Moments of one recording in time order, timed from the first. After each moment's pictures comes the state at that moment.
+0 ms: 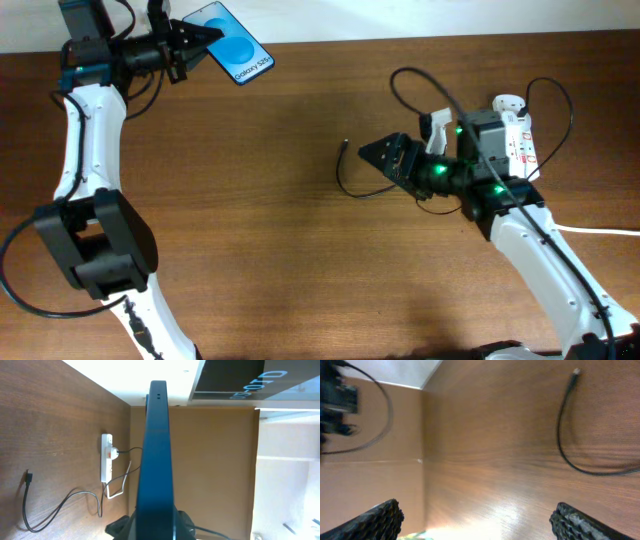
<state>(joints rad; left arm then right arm) 0.18 2.15 1.98 -0.37 1.37 -0.99 0.16 1.39 0.94 -0.27 -0.72 0.77</state>
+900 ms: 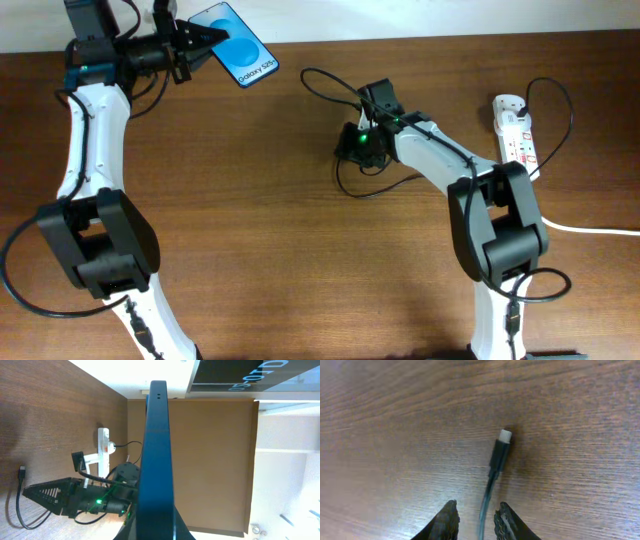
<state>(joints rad) 0.16 2.15 1.98 -0.37 1.39 -0.99 0.34 2.16 1.51 -0.47 -0.33 0.63</state>
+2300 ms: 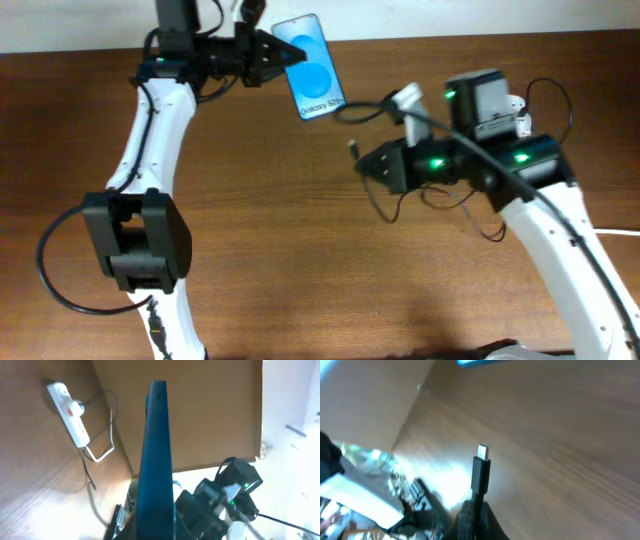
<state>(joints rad) -0.08 2.15 1.98 -0.35 1.53 -0.76 0.29 1.42 1.43 -0.92 -0.77 0.13</state>
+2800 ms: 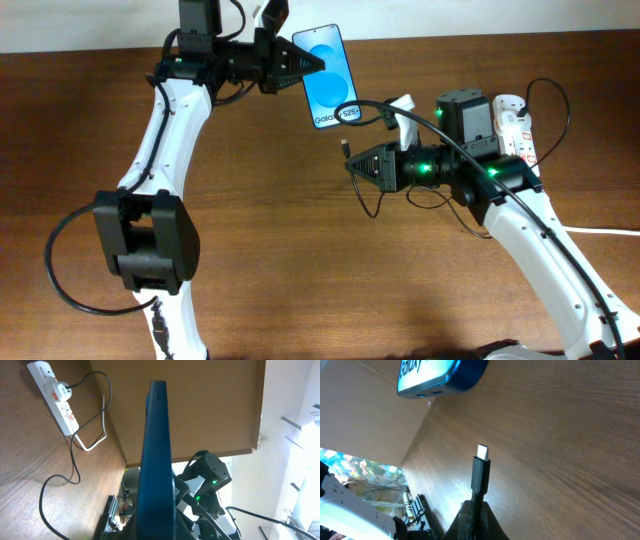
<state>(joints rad) -0.13 2.15 1.98 -0.40 1.54 -0.75 0.26 1.42 1.15 -0.49 -0.87 0.25</state>
